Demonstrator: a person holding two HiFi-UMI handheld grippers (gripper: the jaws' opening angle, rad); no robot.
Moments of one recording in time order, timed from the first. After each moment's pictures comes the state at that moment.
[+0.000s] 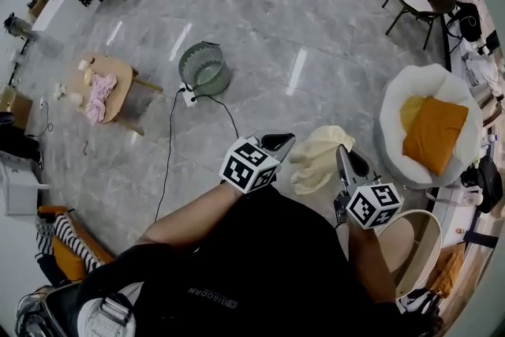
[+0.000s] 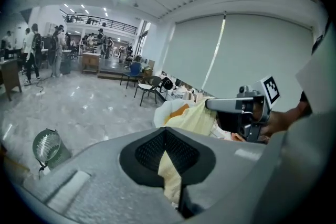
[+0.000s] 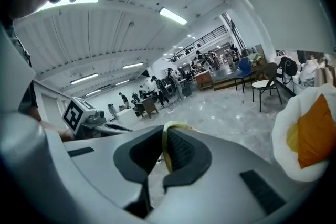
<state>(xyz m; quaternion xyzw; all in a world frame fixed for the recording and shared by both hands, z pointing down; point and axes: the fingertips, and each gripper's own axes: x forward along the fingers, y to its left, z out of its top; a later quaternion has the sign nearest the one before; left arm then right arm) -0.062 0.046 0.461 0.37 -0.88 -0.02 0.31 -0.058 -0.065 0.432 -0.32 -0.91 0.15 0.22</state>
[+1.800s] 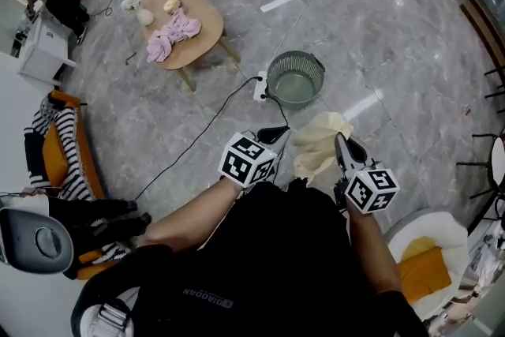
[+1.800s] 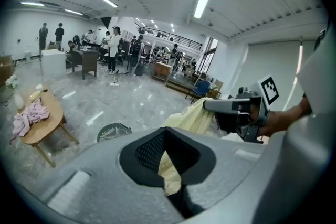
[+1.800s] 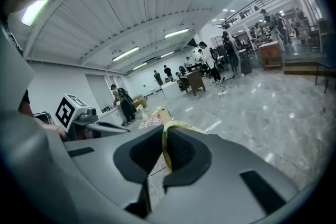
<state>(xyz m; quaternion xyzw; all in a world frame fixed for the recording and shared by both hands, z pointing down) -0.262 0.491 0.489 0.03 -0.94 -0.14 0.30 -0.345 0.403 0.468 -0.59 -0.75 0.05 0.29</state>
